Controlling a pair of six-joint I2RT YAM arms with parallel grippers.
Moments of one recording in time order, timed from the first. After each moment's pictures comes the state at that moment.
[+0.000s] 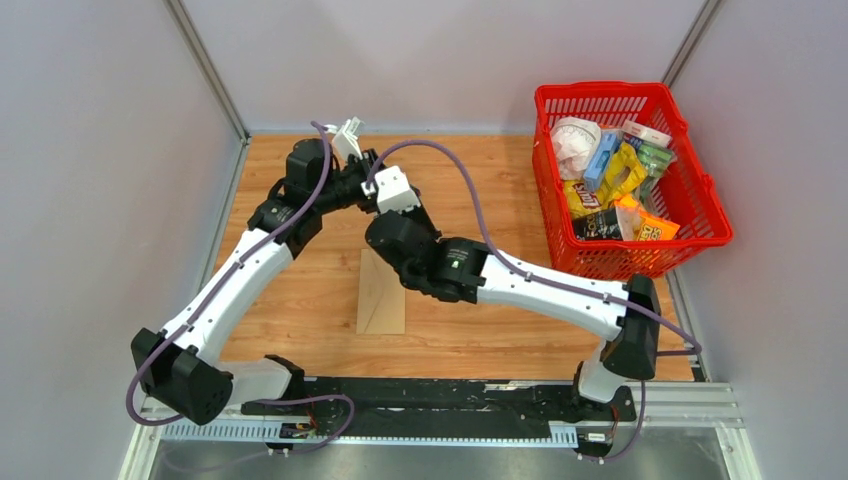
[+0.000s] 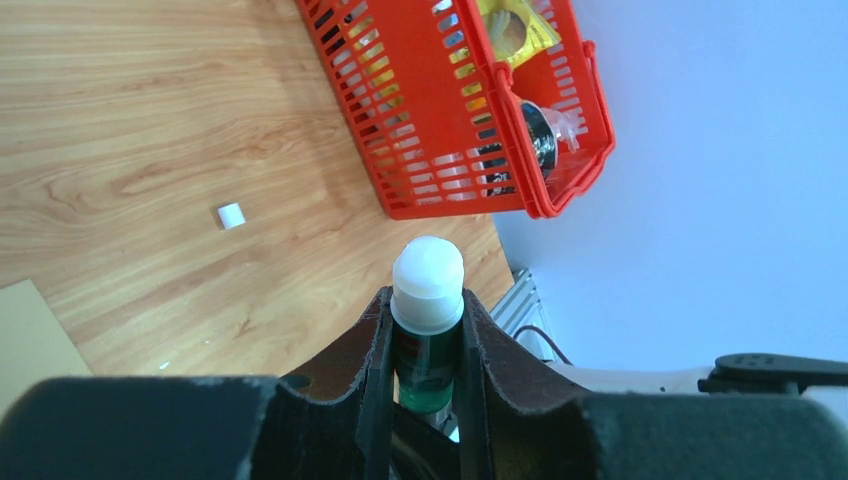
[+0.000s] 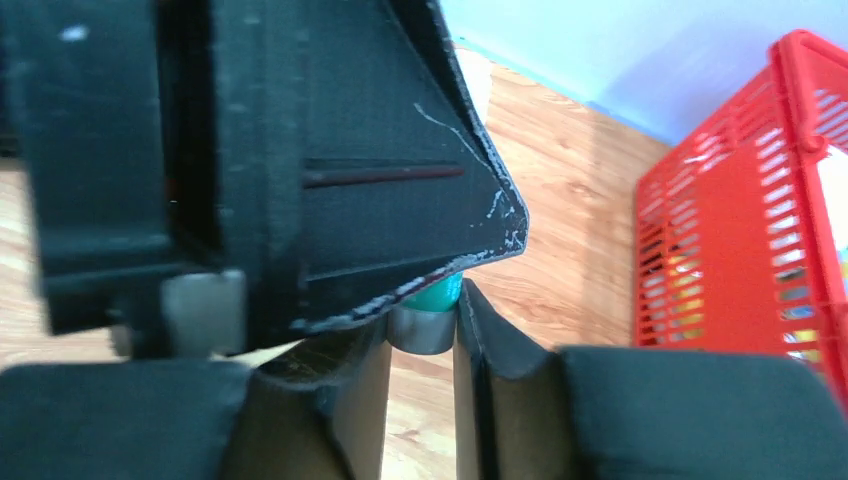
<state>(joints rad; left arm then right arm) -0.45 1.25 1.23 -0.27 0.49 -0.79 1.21 1.64 1.60 -0.45 0.93 0.18</state>
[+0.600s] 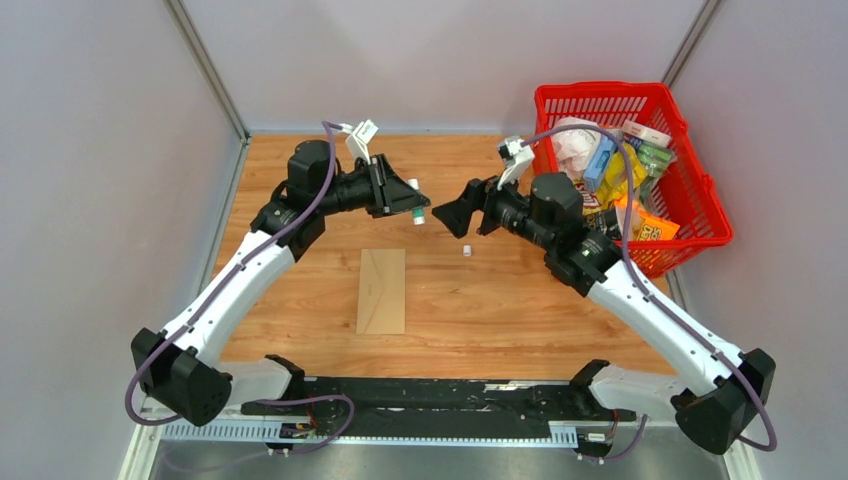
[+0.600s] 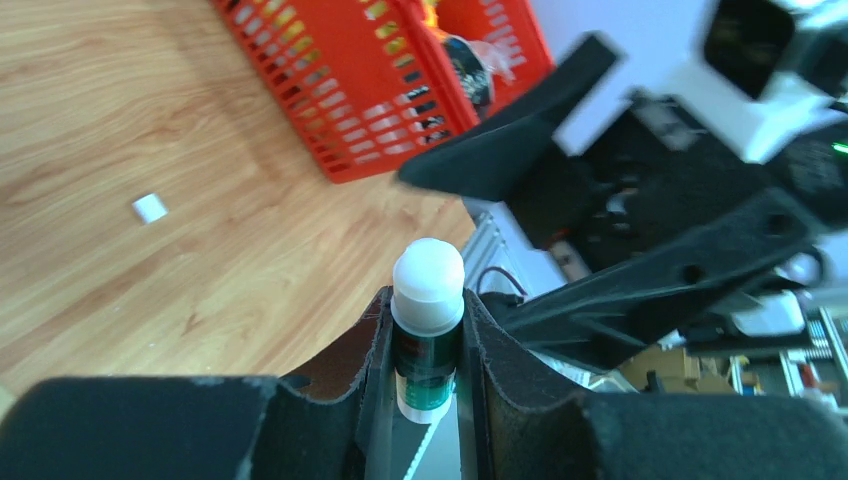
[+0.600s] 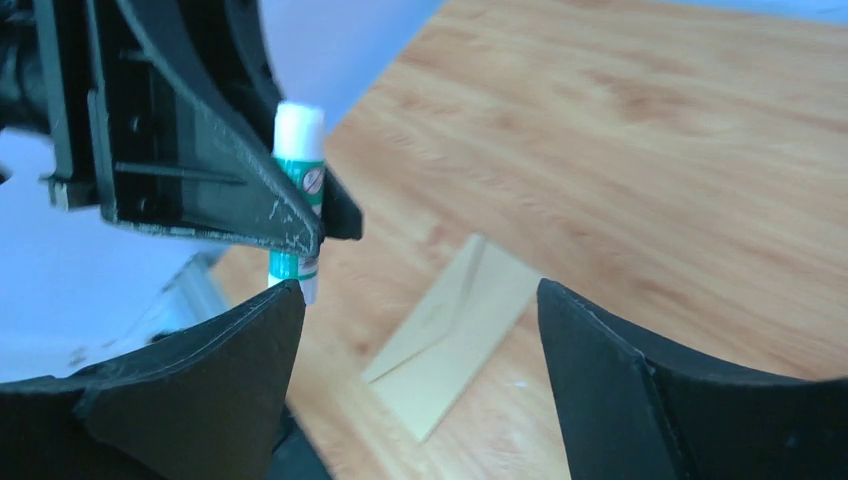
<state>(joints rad) -0.48 1.26 1.23 -0.24 0.62 -0.77 0.70 1.14 1.16 -0.19 -0.10 0.38</state>
